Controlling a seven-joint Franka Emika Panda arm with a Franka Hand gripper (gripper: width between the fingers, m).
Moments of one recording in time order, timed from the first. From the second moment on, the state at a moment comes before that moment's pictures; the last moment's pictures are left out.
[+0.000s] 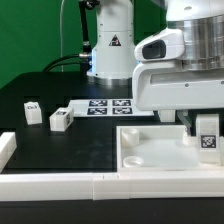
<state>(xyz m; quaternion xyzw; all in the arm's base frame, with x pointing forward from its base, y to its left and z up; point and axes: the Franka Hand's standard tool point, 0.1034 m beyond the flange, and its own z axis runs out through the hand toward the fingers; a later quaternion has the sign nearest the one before) 0.618 0.118 0.068 -0.96 0.28 0.01 0.07</state>
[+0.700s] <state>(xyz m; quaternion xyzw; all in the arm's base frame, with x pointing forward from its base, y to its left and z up) 0.619 0.123 0.067 -0.80 0.60 0.03 0.07</state>
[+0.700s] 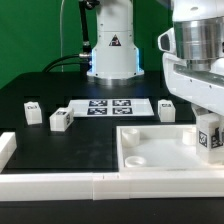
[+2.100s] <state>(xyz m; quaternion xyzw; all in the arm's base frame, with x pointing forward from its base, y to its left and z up) 0.617 0.127 0.063 -1.00 -0.01 0.00 0.02</state>
